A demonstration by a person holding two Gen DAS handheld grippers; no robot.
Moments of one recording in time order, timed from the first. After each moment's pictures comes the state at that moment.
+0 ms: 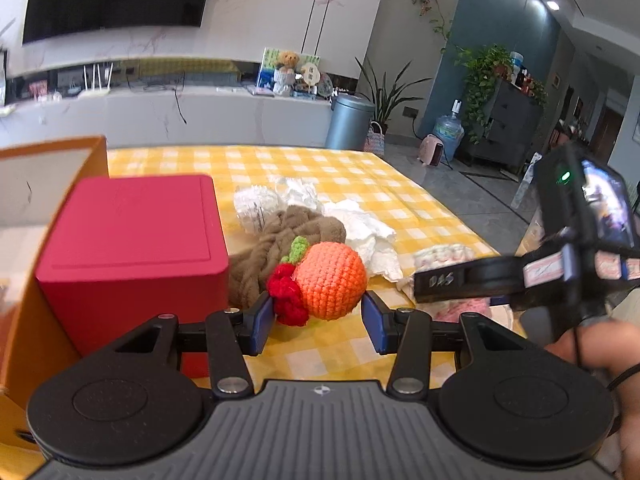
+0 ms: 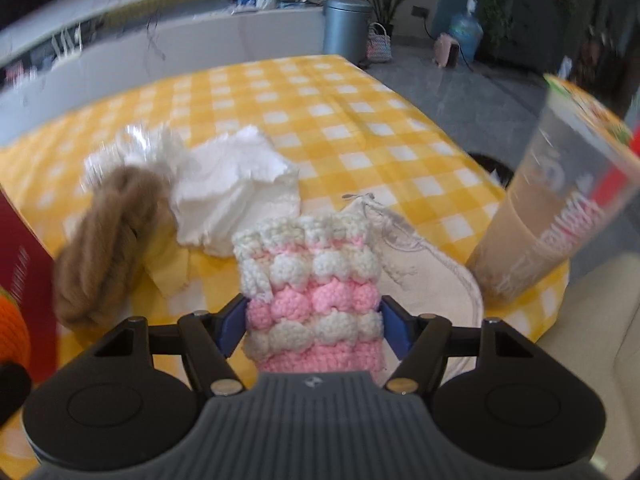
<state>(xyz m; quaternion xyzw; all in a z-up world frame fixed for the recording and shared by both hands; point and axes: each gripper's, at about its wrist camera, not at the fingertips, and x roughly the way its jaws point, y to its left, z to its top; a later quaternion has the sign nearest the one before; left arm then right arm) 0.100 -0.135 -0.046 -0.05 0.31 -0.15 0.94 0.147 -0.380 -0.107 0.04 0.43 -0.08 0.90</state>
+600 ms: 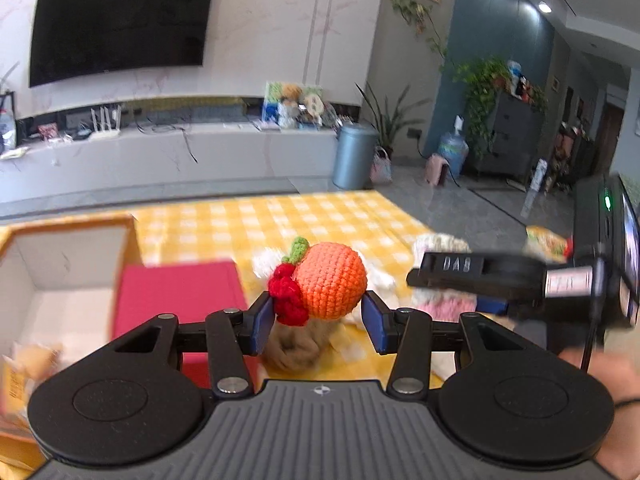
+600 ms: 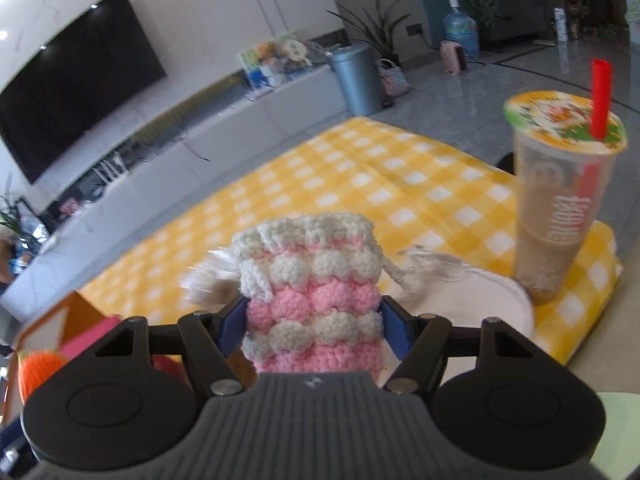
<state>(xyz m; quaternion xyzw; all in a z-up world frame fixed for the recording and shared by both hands) 0.086 -0.122 0.024 -0.03 0.27 -0.13 0.95 0.118 -0.382 -0.052 0.21 0.33 -0.02 0.92</state>
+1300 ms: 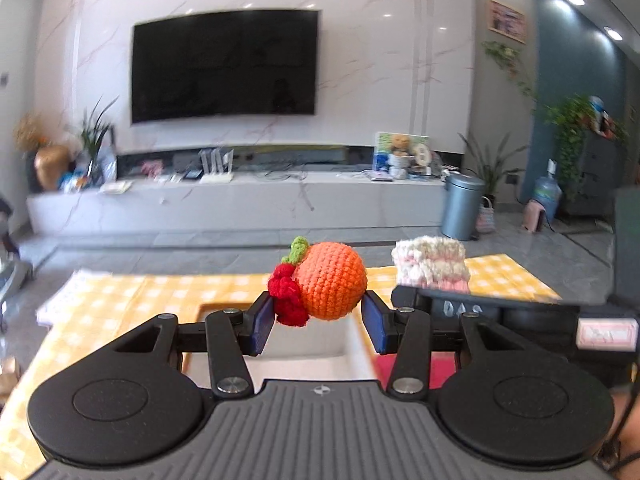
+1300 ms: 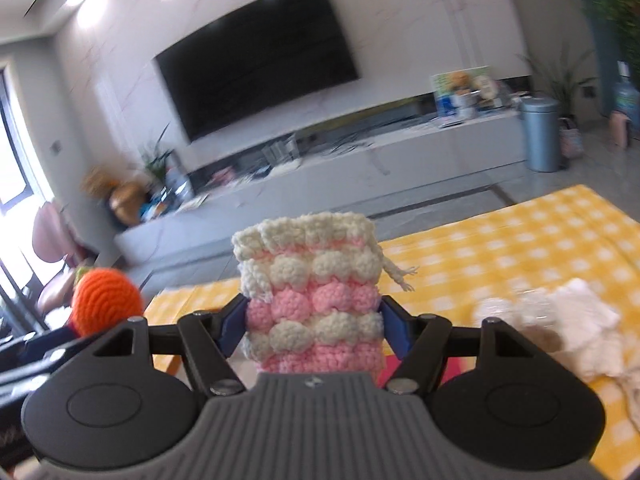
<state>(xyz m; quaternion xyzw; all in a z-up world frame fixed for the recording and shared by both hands) 0.087 0.037 0.075 -0.03 0.22 0.01 0.97 0.121 -0.140 0.041 0.13 0.27 0.21 0.93</state>
